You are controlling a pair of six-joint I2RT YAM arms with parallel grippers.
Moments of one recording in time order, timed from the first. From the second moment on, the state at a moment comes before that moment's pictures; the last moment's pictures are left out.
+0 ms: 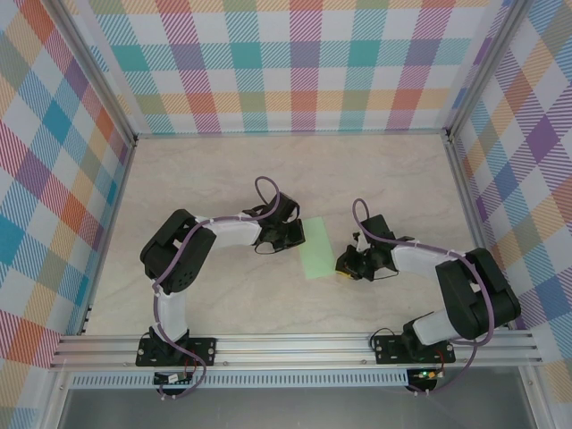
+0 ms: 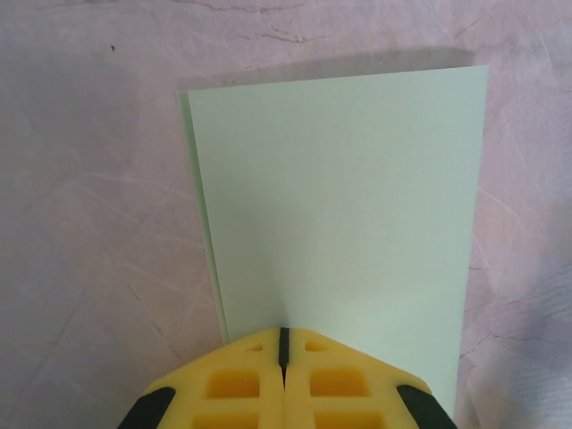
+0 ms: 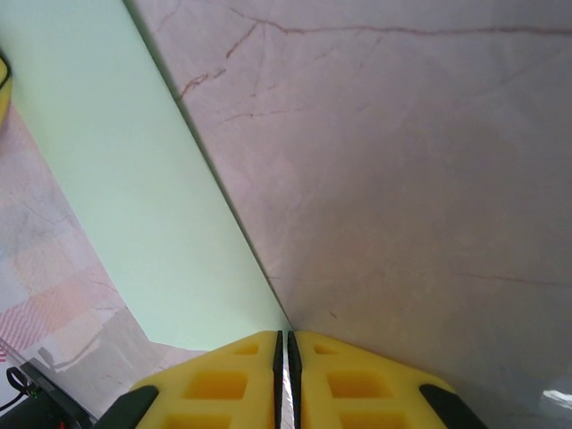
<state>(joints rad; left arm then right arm) -0.70 1.94 1.12 -0.19 0.21 -0.92 0.40 1.44 0.54 -0.29 -0.51 0.75</state>
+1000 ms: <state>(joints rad) -0.63 1.59 1.00 -0.48 -0.01 -0.88 0.57 1.66 0.85 -0.46 -0.36 0.75</state>
